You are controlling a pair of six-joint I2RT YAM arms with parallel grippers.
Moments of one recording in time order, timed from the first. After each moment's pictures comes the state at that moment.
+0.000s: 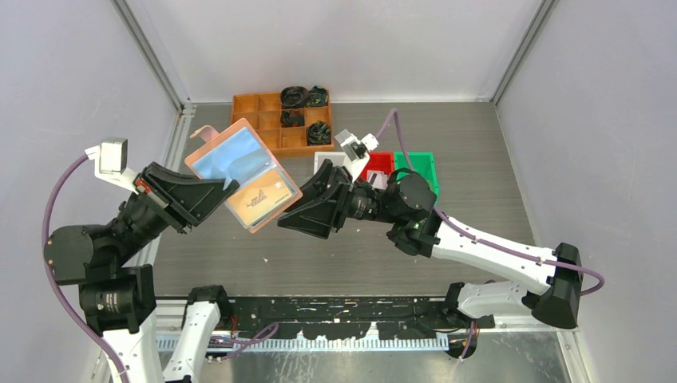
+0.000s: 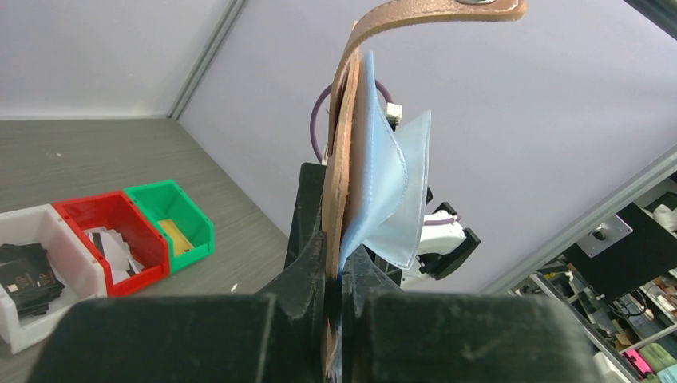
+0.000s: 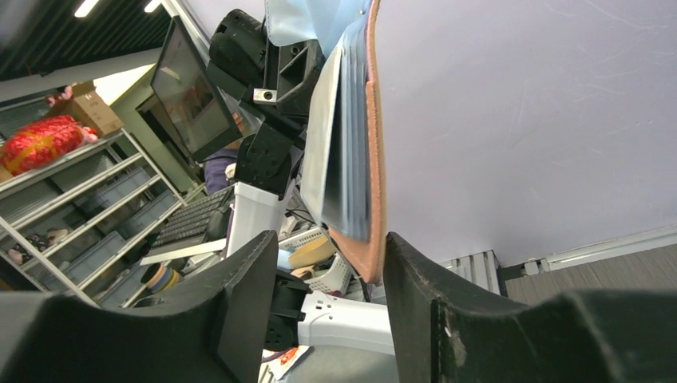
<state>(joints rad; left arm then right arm) 0.09 0.59 1.31 -0.25 0.94 -1.08 1.10 1.19 1.06 0.63 -0.46 0.80</state>
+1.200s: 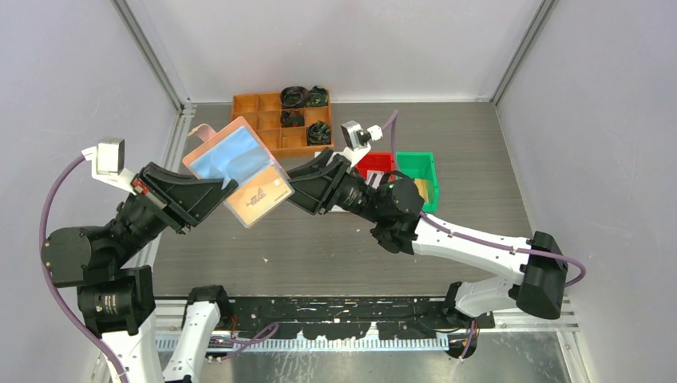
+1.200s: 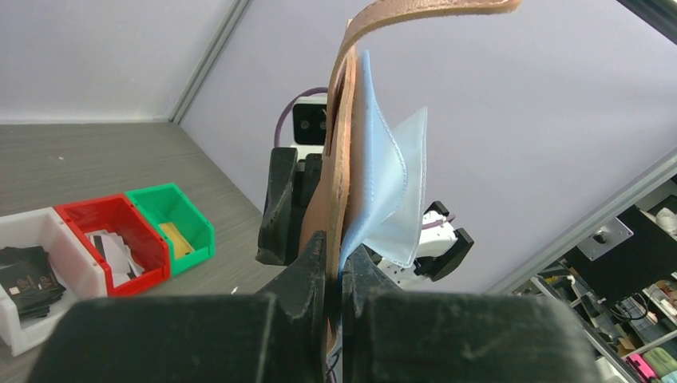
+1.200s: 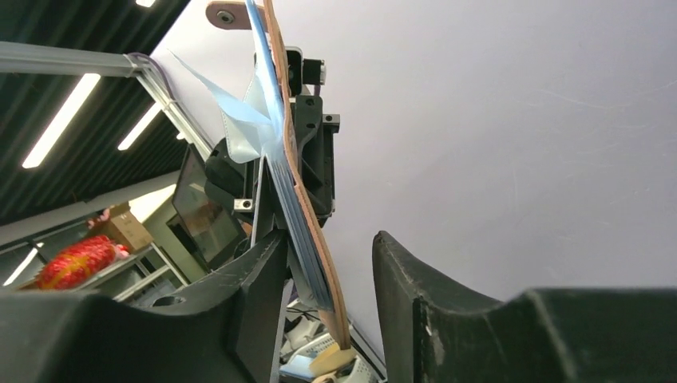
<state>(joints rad) 0.09 0.59 1.33 -0.25 0.93 -1.08 1.10 1.30 1.03 0.92 -0.23 0.96</state>
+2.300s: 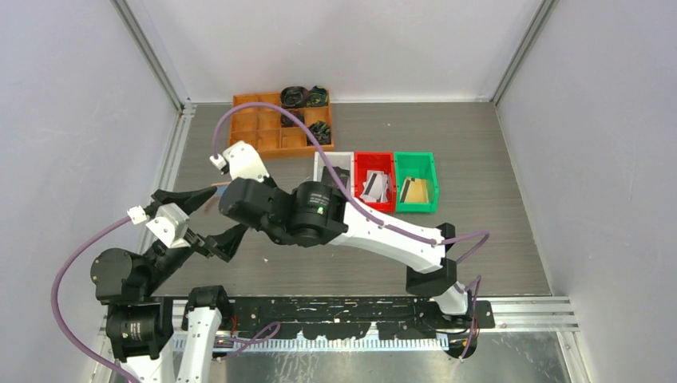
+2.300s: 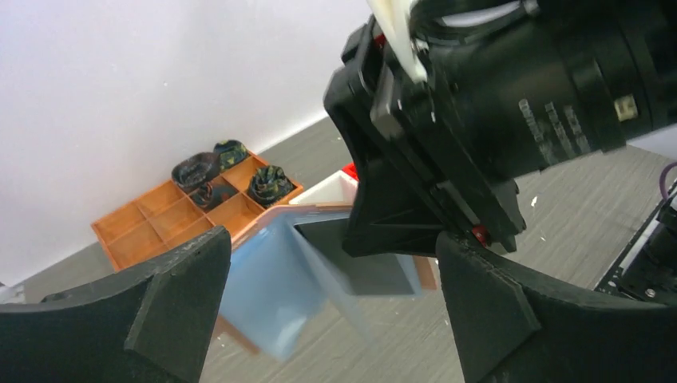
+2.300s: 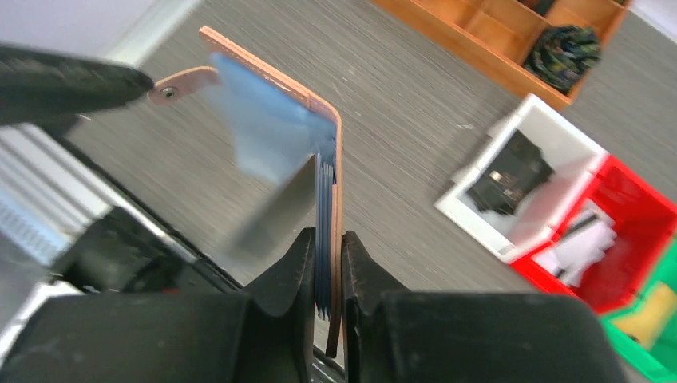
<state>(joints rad) 0.09 0.31 1.00 -0.50 0.79 -0.02 1.41 2.03 2.56 -1.17 0.63 0.44</state>
